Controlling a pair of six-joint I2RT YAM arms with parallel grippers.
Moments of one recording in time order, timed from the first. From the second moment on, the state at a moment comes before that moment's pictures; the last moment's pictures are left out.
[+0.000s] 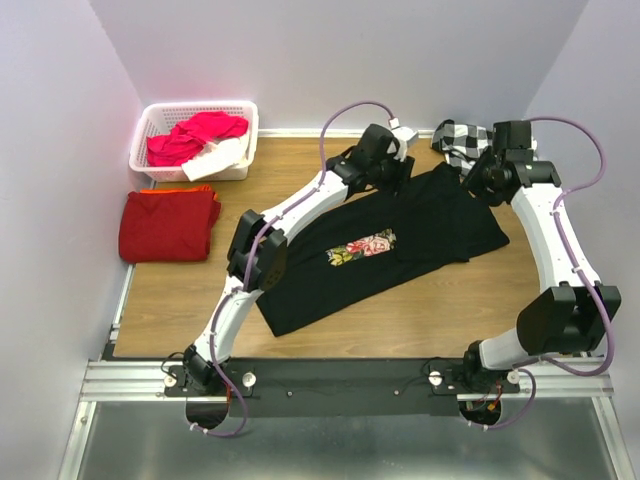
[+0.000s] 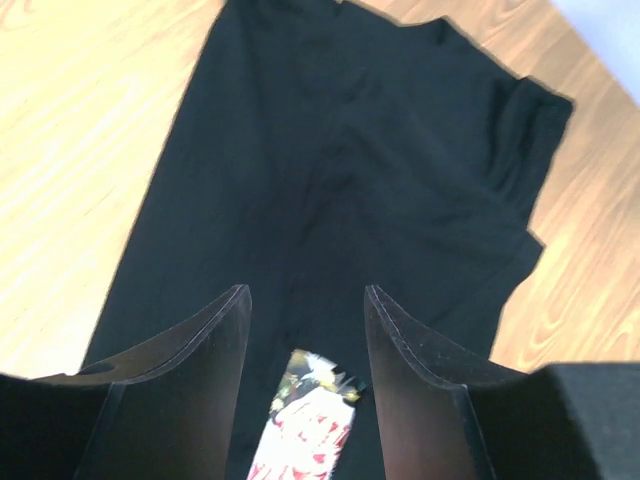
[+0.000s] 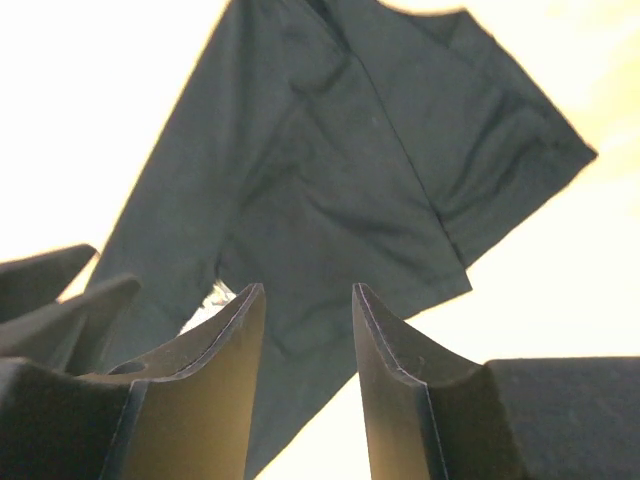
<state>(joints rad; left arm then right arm) -0.72 2.33 2.20 -0.42 0.25 -0.19 0.01 1.50 1.49 -0.83 0.15 0.54</state>
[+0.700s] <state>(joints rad) -0.87 2.63 2.38 -0.47 -0.04 -0.28 0.01 1.37 1.31 -0.84 0.09 0.56</state>
